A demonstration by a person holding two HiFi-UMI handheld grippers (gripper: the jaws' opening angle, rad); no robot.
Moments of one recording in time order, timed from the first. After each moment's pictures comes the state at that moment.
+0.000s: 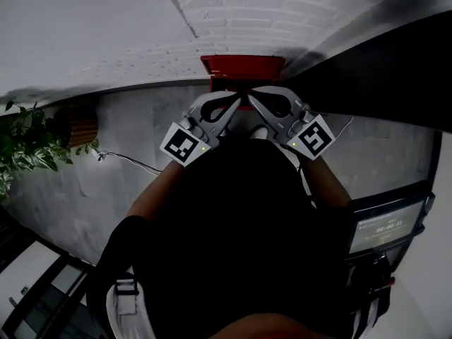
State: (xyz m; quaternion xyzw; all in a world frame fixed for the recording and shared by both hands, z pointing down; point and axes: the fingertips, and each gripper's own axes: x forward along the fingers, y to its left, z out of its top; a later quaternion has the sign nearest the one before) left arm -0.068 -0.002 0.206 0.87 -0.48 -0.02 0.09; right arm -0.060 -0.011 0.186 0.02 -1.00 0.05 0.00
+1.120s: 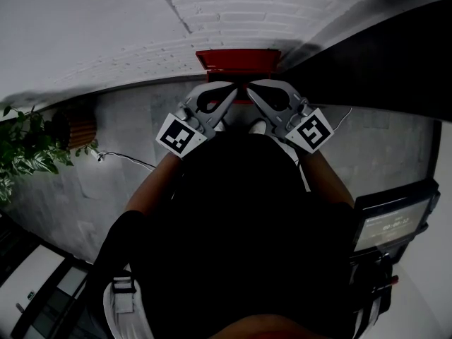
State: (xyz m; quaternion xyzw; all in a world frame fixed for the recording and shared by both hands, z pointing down) left arm -0.069 -0.011 0.211 0.88 -0.46 -0.01 0.08; right arm -0.056 -0.017 0.196 0.04 -1.00 0.07 0.00
